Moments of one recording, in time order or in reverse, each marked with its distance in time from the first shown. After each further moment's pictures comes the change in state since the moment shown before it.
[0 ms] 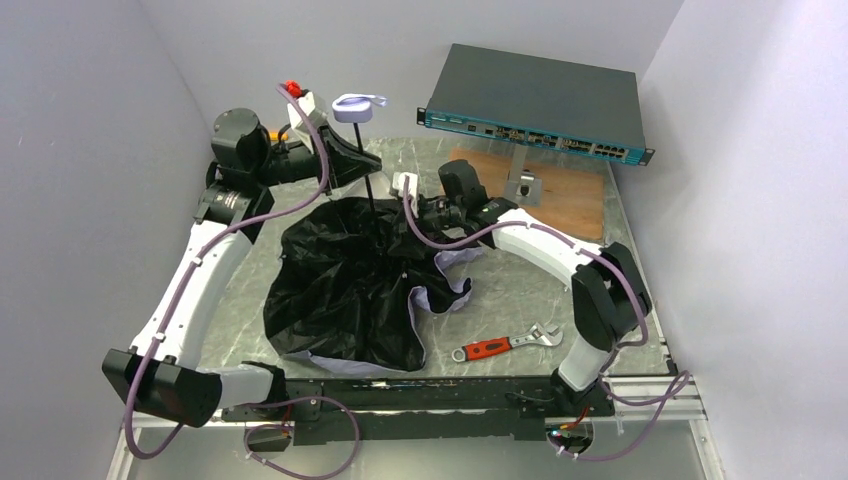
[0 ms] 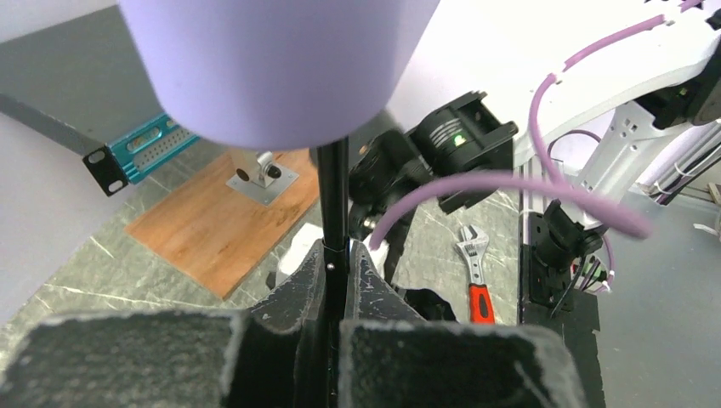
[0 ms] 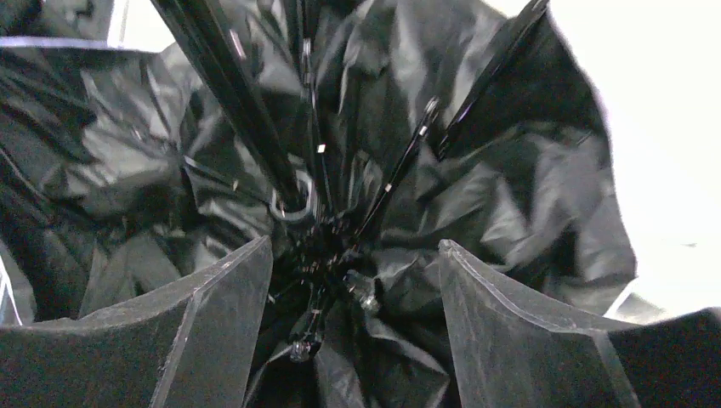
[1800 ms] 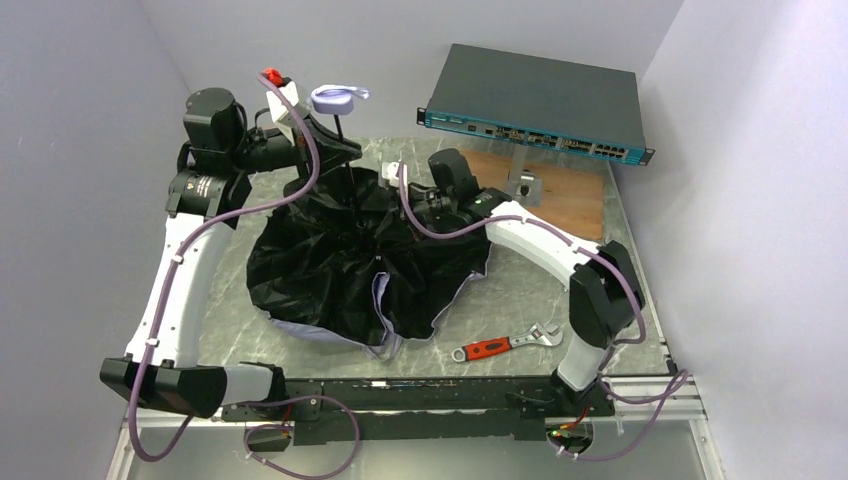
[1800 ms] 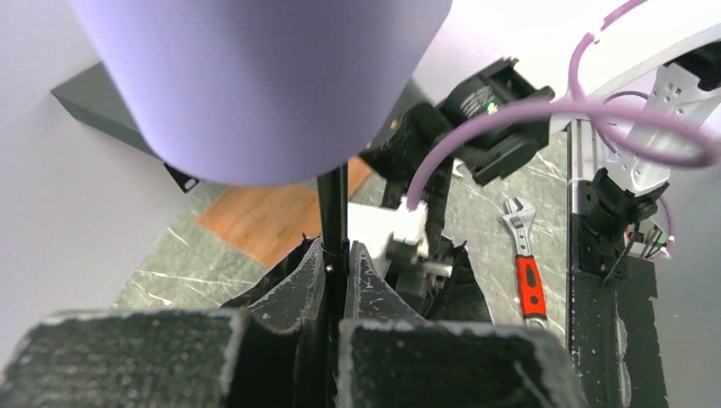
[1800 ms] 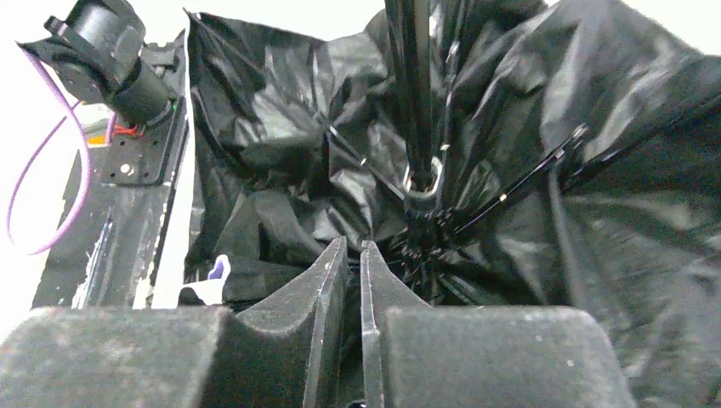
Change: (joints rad) left arm 0.087 0.031 0.203 -0.293 0.053 0.247; right arm 0.019 0.034 0.132 -0.069 -0.107 0.038
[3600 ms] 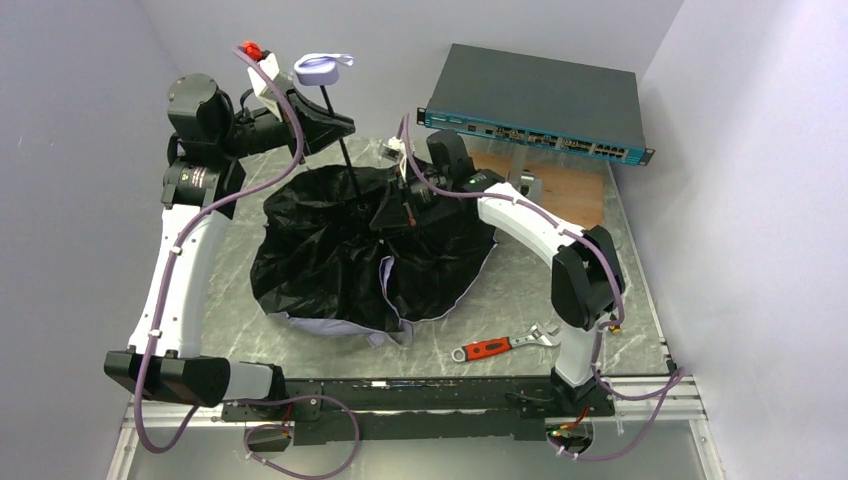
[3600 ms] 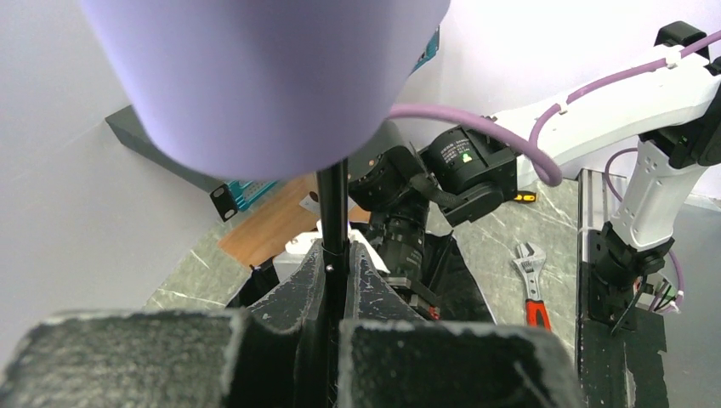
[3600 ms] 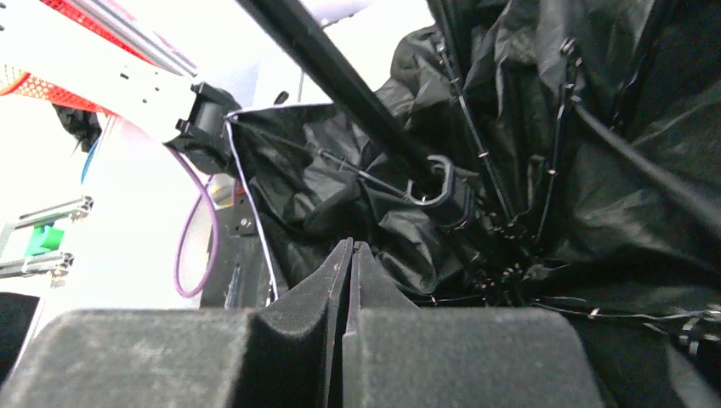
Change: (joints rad) left arm 0.042 0.044 0.082 0.147 -0.019 -0.181; right arm -0.051 0.162 0.180 -0.012 -0.175 0.378
